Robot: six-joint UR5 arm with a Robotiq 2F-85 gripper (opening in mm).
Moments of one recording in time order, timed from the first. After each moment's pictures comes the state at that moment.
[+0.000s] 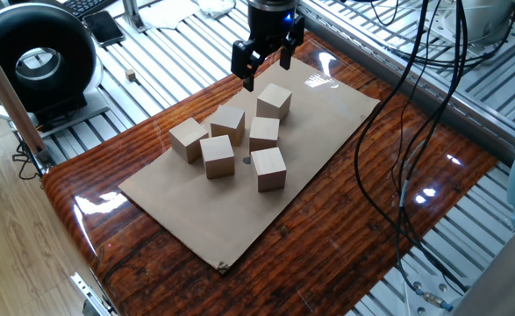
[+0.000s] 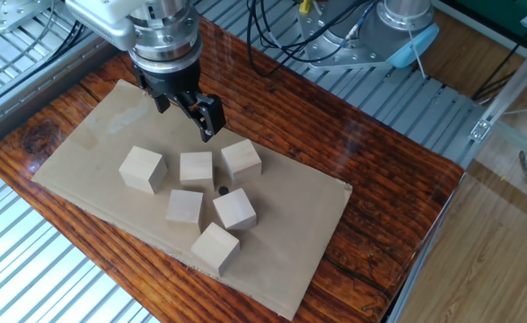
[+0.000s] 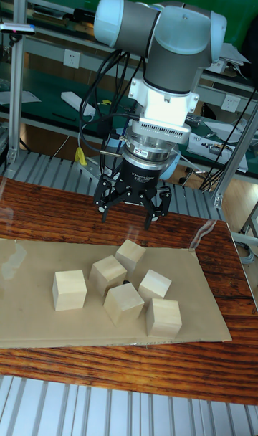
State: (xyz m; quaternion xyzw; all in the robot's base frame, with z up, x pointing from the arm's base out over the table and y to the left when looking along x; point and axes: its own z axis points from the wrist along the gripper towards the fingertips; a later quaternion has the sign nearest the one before) arm 0.544 0.002 0.190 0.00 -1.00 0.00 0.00
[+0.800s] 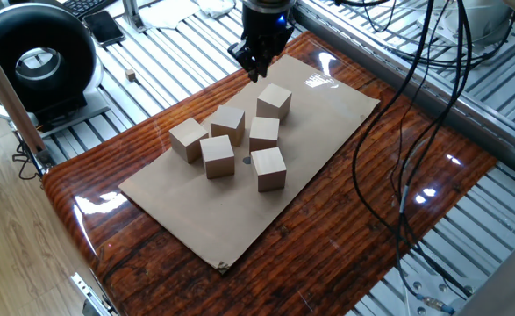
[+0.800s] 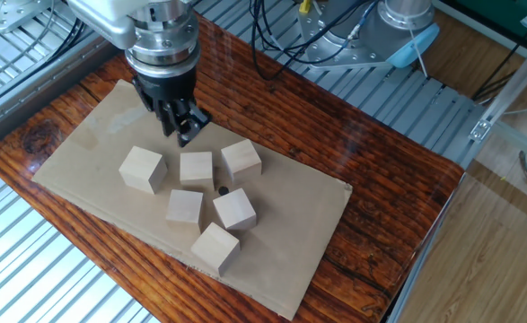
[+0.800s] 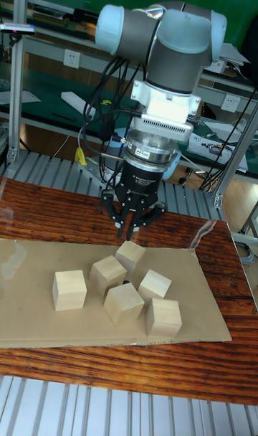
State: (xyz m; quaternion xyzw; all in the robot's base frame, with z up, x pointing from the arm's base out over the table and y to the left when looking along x) arm 0.574 0.004 0.188 -0.01 -1.00 0.00 -0.06
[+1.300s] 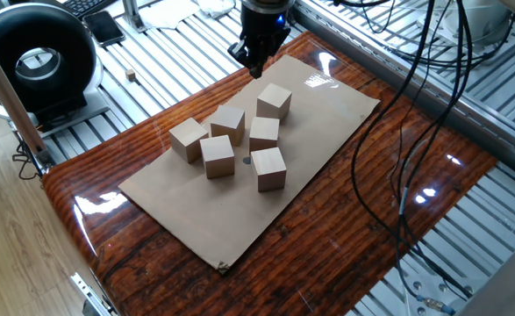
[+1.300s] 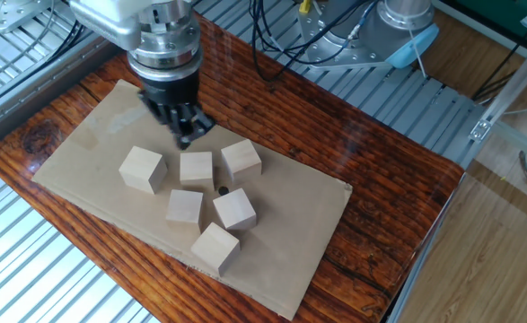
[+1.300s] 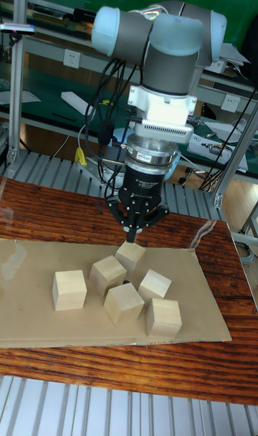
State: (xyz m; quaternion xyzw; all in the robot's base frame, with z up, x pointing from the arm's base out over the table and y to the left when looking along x) arm 0.557 0.024 0.180 0.03 -1.00 -0.04 -0.03
